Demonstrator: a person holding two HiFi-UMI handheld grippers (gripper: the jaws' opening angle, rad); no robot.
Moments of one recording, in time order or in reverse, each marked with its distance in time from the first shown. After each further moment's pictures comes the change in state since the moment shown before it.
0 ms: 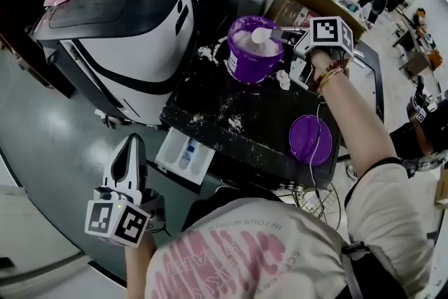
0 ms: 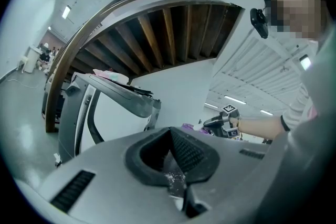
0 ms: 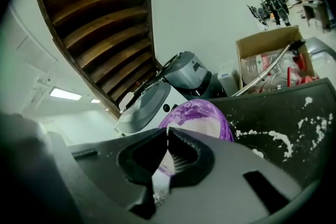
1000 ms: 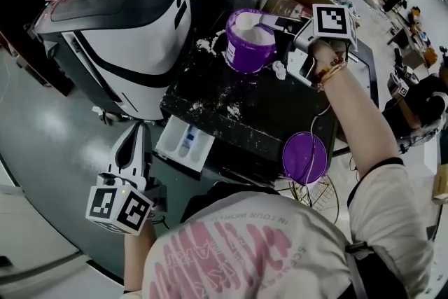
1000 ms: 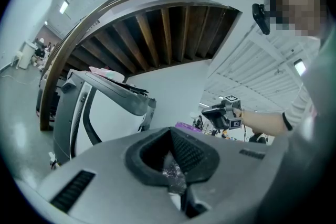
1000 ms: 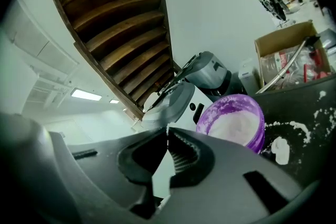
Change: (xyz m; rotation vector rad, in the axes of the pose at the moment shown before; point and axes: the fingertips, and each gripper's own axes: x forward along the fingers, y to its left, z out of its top) left arm -0.012 -0.009 -0.006 -0.005 0.007 -0.064; right arm -0.033 0.096 -0.017 -0.048 -0.017 0.172
